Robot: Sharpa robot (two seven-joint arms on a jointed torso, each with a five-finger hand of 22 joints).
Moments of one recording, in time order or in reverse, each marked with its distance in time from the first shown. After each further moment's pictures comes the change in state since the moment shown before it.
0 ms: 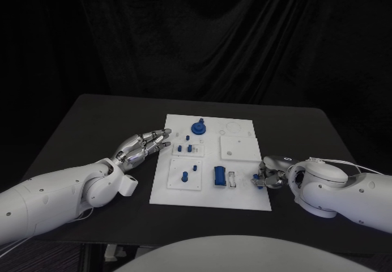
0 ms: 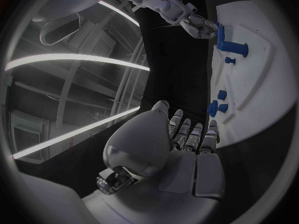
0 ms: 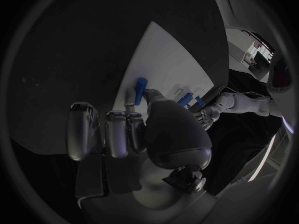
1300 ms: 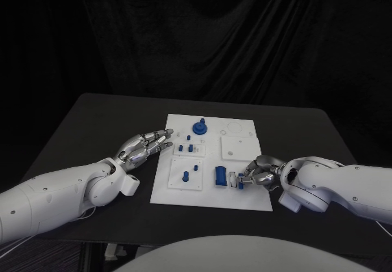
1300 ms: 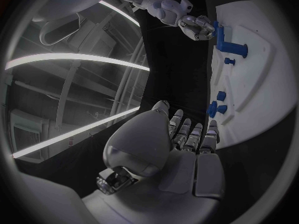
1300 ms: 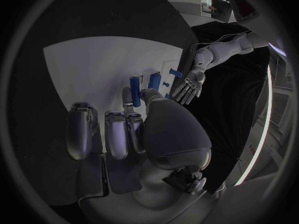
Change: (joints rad) left arm -0.002 0.010 0.000 -0.008 0.000 0.004 0.000; left_hand 0.000 0.000 0.007 -0.001 0.000 -0.004 0.004 0.000 -0.001 0.004 0.003 0.000 0.000 0.000 0.000 0.000 0.000 0.000 0.000 0.000 0.000 -0.002; right arm 0.048 0.046 -0.011 -0.002 0.605 -0.042 0.158; right_hand 0.016 0.010 0.044 -0.003 0.105 0.024 0.009 -0.084 -0.288 0.001 0.008 0.000 0.000 0.003 0.003 0.000 0.000 0.000 0.000 0.000 0.007 0.000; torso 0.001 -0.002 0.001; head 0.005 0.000
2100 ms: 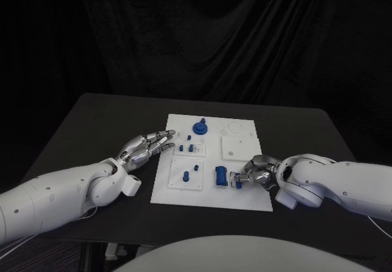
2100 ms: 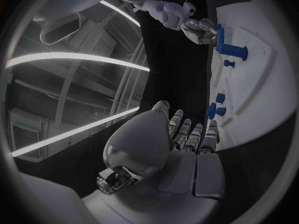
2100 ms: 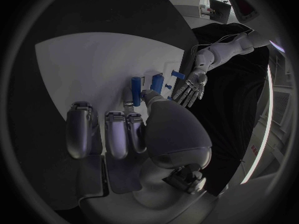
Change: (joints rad) left arm -0.006 0.006 0.000 -0.006 0.000 0.010 0.000; left_hand 0.000 0.000 0.006 0.000 0.000 0.000 0.000 0.000 -0.001 -0.004 0.004 0.000 0.000 -0.004 0.004 0.000 0.000 0.000 0.000 0.000 0.000 -0.003; right arm 0.001 0.051 0.001 -0.064 0.016 0.040 0.003; right_hand -0.054 0.007 0.042 0.003 -0.164 0.000 0.003 -0.008 -0.008 -0.004 0.004 0.000 0.001 -0.001 0.006 0.000 0.000 0.000 0.004 0.004 -0.017 0.000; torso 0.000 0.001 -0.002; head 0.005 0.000
